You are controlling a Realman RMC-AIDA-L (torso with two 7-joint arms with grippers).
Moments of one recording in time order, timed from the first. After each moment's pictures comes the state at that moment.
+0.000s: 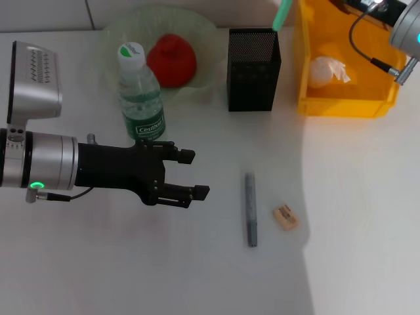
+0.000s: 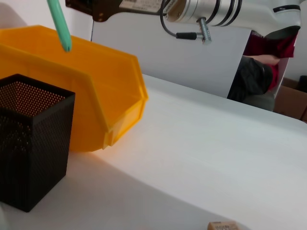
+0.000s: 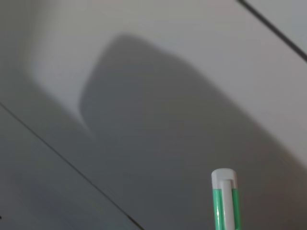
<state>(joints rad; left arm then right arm) -0.55 -2.06 1.03 0.68 1.94 1.49 -1.43 0.75 1.99 -0.91 -0.31 -1.25 -1.07 1.74</state>
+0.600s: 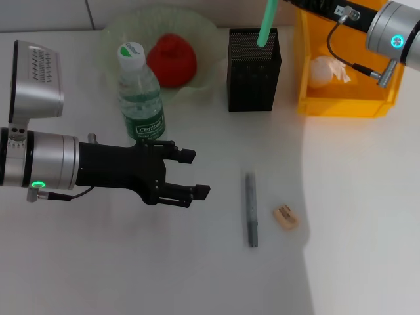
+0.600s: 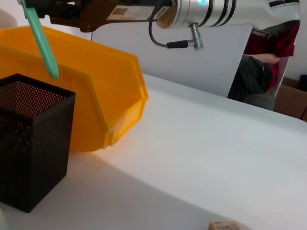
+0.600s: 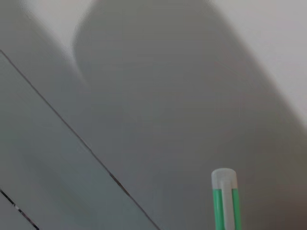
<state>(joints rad) -0.55 -2.06 1.03 0.67 1.95 1.49 -1.43 0.77 2.02 -0.99 -0.37 -1.30 -0.97 1.72</state>
